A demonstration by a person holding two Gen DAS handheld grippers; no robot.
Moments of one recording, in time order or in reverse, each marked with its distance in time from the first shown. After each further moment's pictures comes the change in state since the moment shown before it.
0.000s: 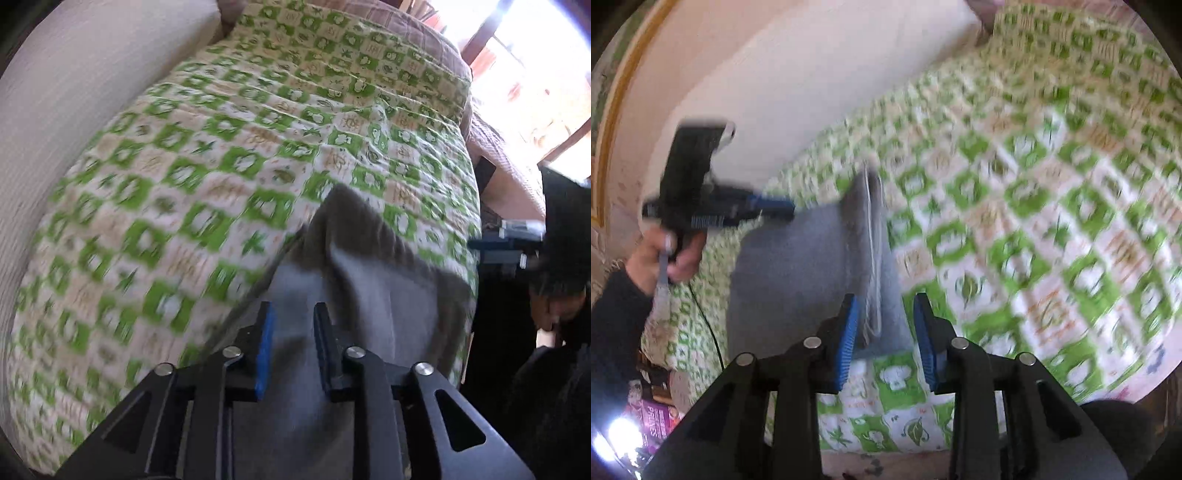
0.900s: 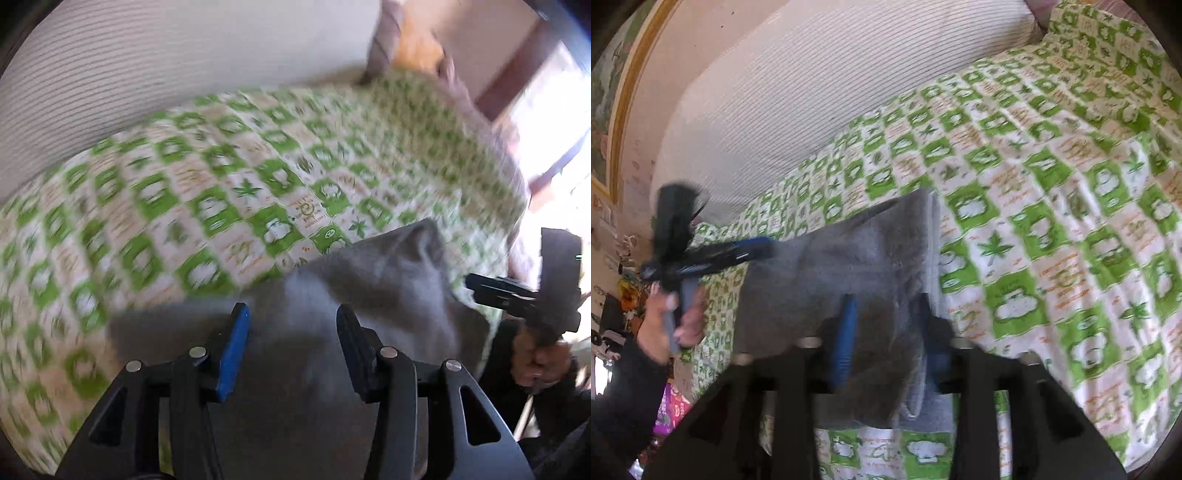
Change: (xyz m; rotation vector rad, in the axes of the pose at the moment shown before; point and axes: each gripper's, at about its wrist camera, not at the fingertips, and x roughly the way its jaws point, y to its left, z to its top) left arm -0.030 0.054 -0.115 -0.518 -0.298 0.051; right arm 0.060 0.019 0.037 -0.083 0.084 0.052
